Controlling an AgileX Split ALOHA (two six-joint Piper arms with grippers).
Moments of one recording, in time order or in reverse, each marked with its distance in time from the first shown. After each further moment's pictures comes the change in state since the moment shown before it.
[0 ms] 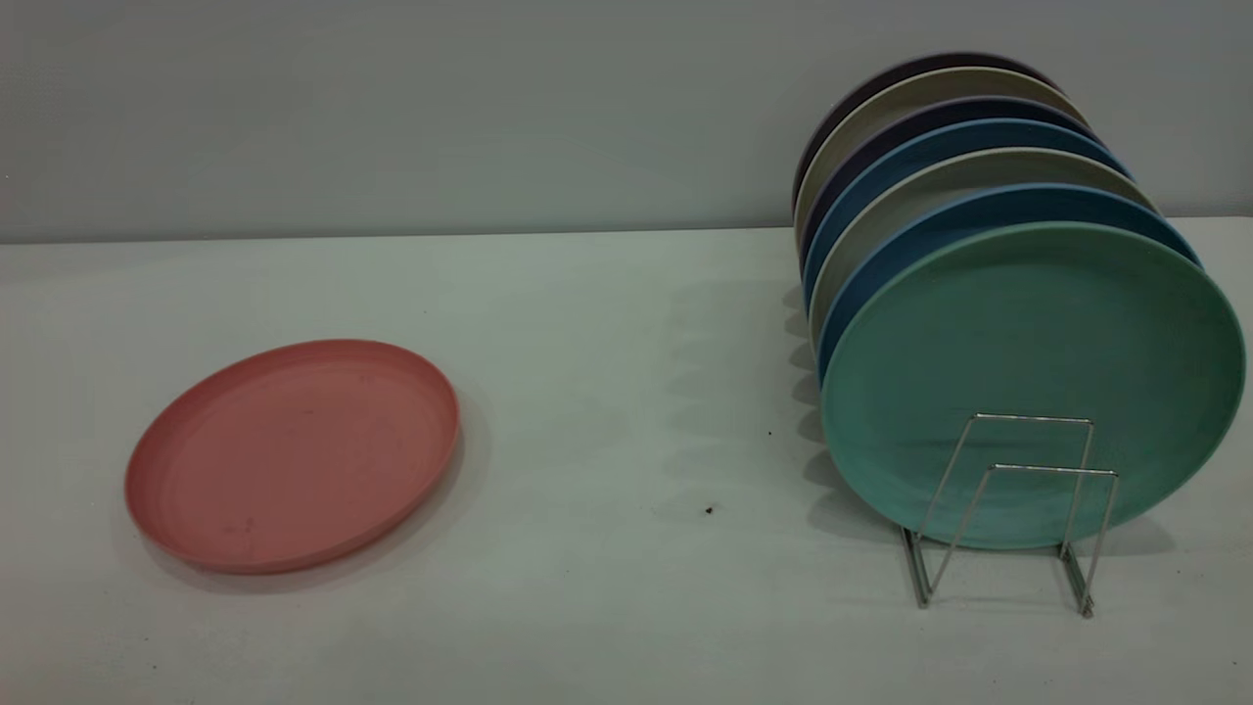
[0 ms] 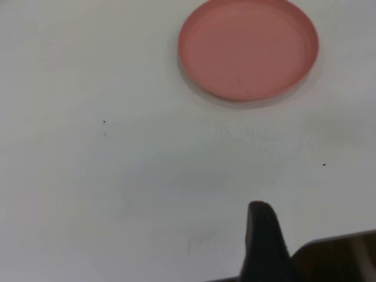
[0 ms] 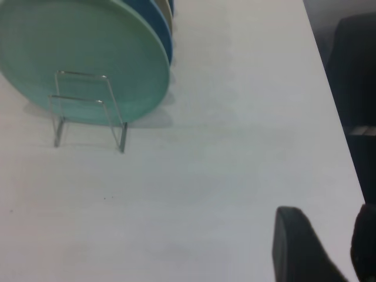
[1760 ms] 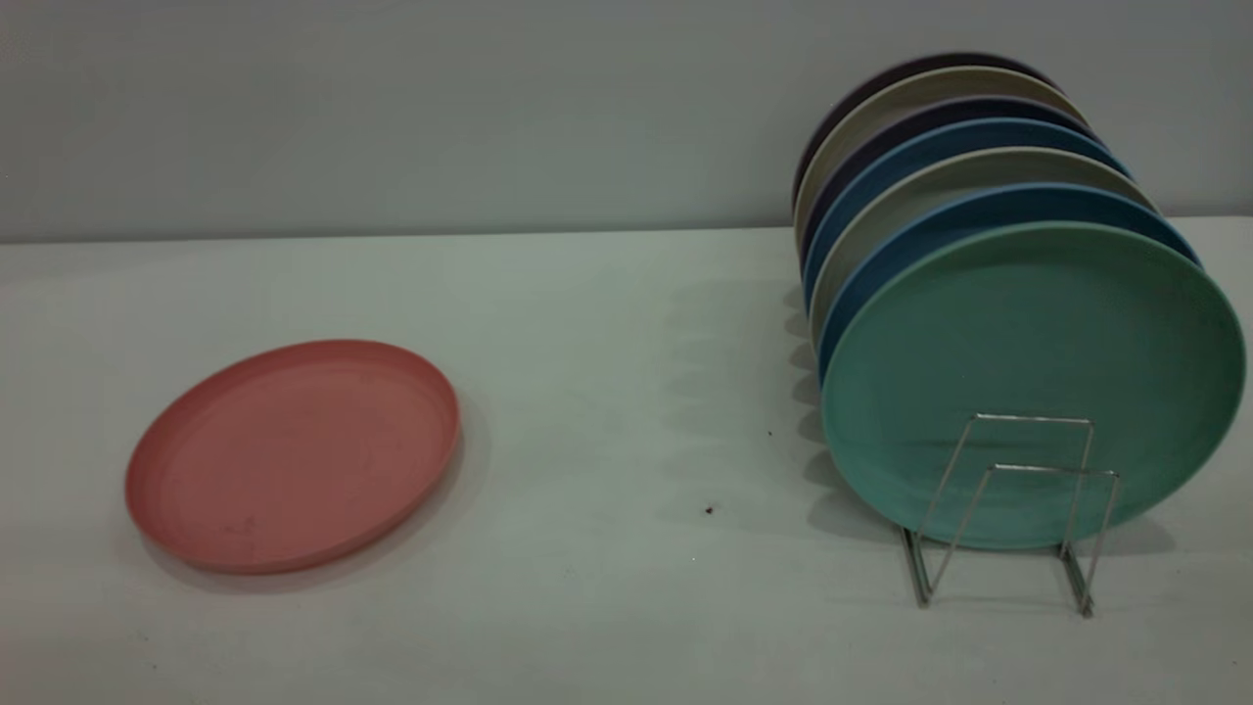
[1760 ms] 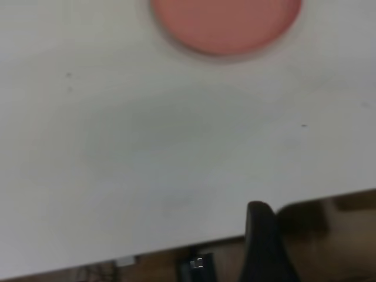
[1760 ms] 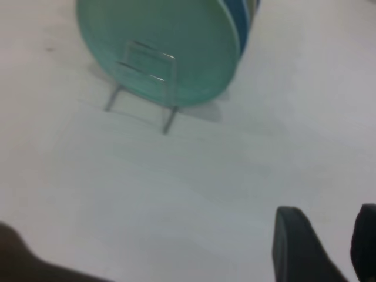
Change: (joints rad) left arm -0.151 0.227 -0.009 0.065 -0.044 -0.154; right arm 0.322 0.105 -0.003 -0.099 -0.034 0.001
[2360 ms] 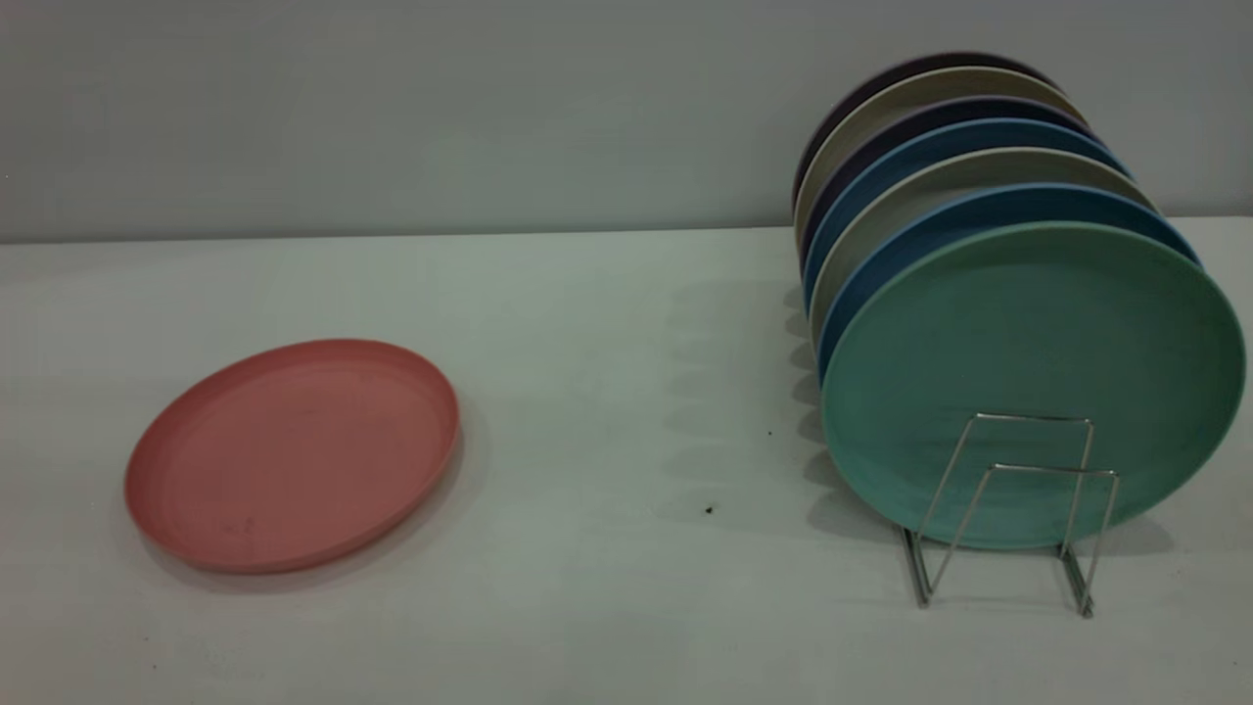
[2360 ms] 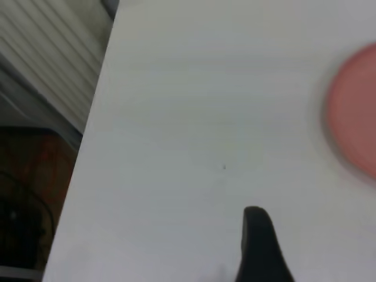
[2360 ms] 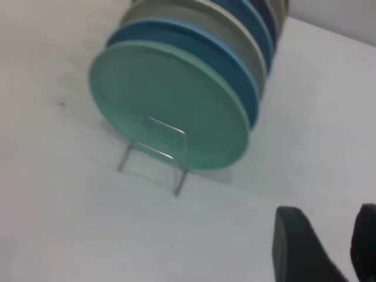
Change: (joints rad) left arm 0.000 0.523 -0.050 0.553 -0.431 -0.496; right arm 0.000 0.450 -0.179 0.047 -0.258 0.006
